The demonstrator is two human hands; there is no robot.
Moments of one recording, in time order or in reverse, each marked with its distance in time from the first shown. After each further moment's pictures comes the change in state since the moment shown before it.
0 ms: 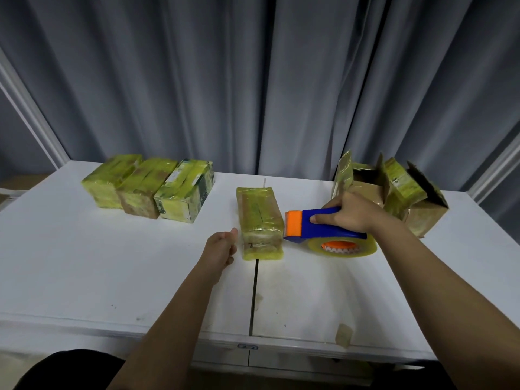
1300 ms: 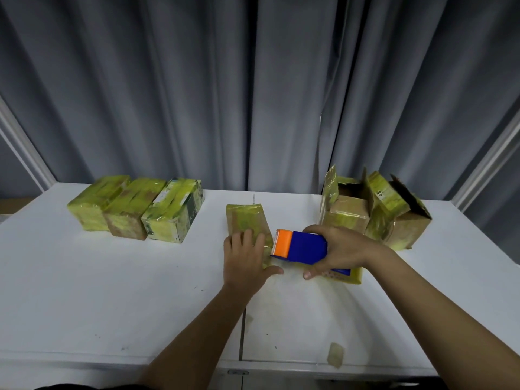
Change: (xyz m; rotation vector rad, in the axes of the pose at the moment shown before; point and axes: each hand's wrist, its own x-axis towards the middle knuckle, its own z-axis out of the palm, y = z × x) left_hand -0.003 0.003 0.065 1.430 0.284 0.893; right_hand -0.025 0.011 0.011 0.011 -0.209 -0.108
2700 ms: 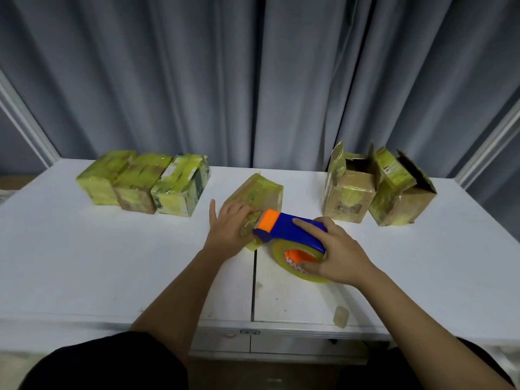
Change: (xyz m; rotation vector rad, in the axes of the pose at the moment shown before) left_hand -0.004 -0.063 0.002 -0.419 -0.013 0.057; right_hand -0.033 -0.019 0.083 -0.025 0.413 -0.163
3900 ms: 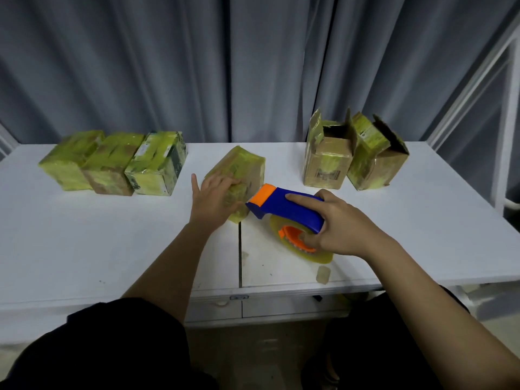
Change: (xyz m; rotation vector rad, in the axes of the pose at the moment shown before) left_hand 0.005 0.004 0.004 0.126 -0.021 -0.036; right_hand -0.038 -0.021 -0.038 -0.079 -0.058 0.067
